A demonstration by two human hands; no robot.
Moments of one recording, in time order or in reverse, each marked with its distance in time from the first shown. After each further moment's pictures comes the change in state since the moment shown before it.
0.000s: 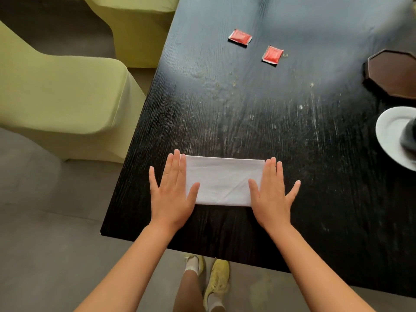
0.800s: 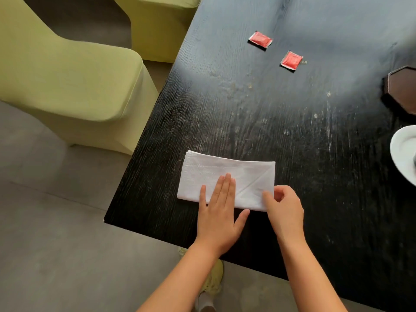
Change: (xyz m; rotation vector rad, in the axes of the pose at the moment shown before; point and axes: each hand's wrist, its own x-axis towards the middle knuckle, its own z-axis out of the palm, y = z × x) left_hand -0.036 0.077 0.034 -0.146 -0.098 0.080; right_hand -0.016 -0.016 -0.037 0.610 -0.028 0.338
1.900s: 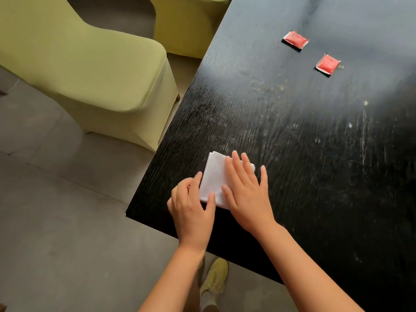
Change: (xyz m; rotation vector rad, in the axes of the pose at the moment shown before) left_hand -0.011 -0.059 -0.044 -0.277 0.442 -0.478; right_hand 0.001 -0.031 0.087 -0.631 -0.224 -0.869
